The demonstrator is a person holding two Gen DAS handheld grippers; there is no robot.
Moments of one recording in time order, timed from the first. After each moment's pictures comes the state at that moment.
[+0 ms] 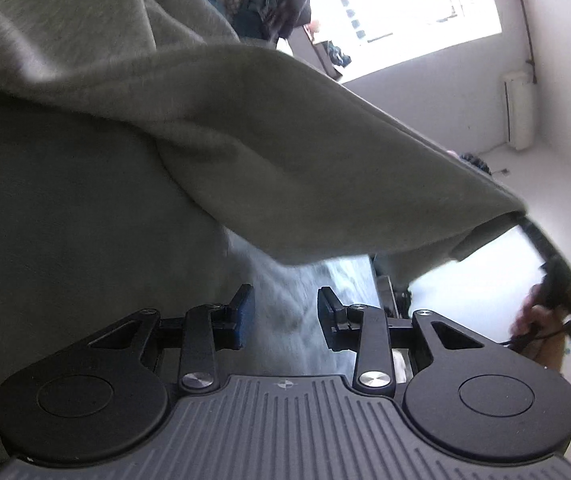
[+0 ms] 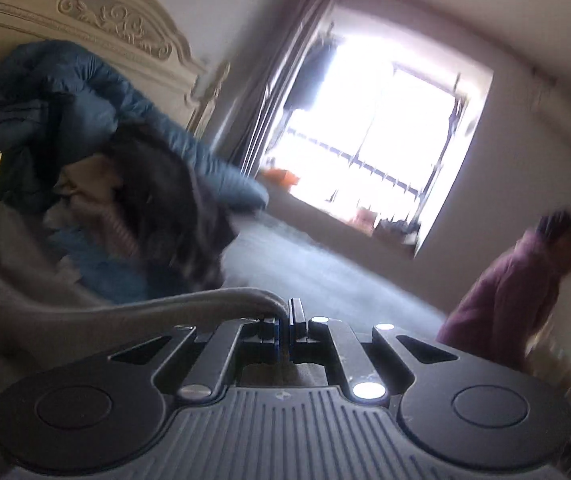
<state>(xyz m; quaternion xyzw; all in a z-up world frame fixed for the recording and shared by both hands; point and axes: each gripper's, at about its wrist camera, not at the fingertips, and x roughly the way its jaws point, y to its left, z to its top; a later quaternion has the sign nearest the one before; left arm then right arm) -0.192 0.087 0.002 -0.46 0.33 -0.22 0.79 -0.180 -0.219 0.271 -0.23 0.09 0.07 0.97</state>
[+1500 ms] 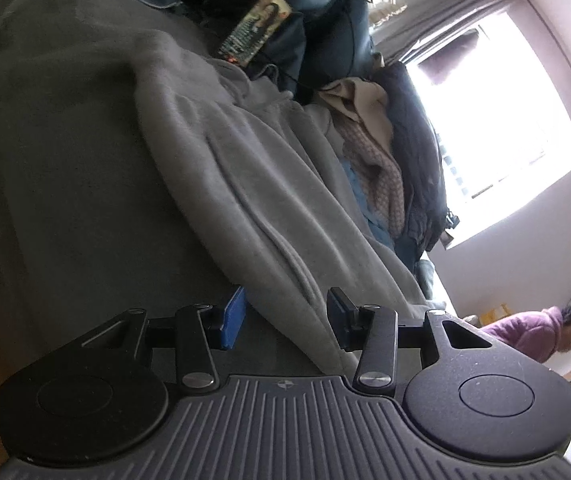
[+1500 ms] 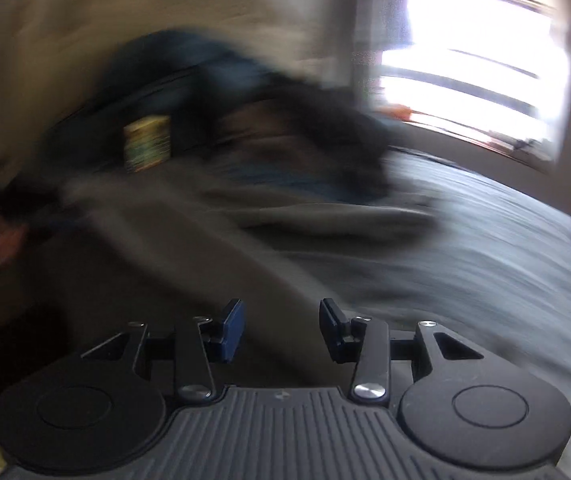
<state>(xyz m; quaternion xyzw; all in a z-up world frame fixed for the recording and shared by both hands) -0.277 0.297 0.004 -0.47 0.22 0.05 0.86 -0.298 -0.112 0.111 -0.15 0.22 0.31 0.91</state>
